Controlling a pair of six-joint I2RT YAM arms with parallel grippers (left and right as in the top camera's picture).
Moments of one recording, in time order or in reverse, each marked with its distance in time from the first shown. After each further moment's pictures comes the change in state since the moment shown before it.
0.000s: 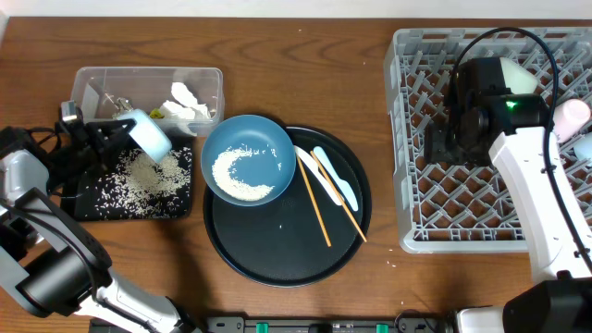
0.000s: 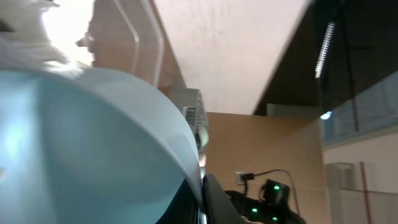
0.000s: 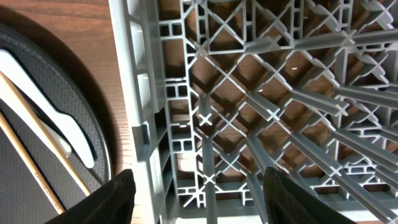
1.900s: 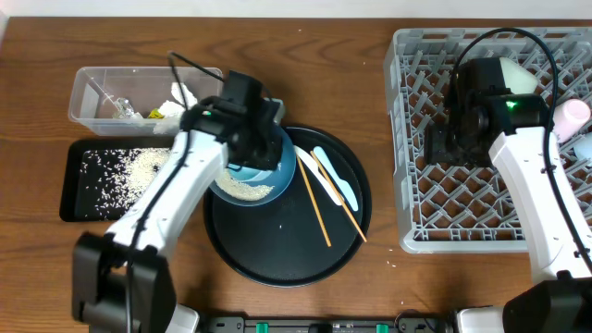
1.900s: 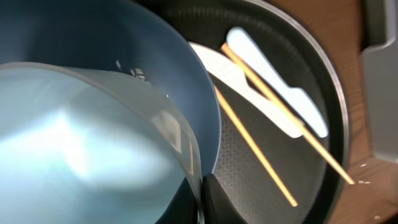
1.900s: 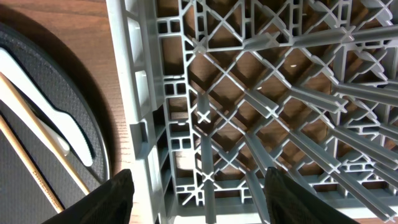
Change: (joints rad) left arm -1.053 -0.251 -0.005 -0.013 -1.183 -0.005; right arm 0.000 0.000 0.000 -0.008 0.004 0.000
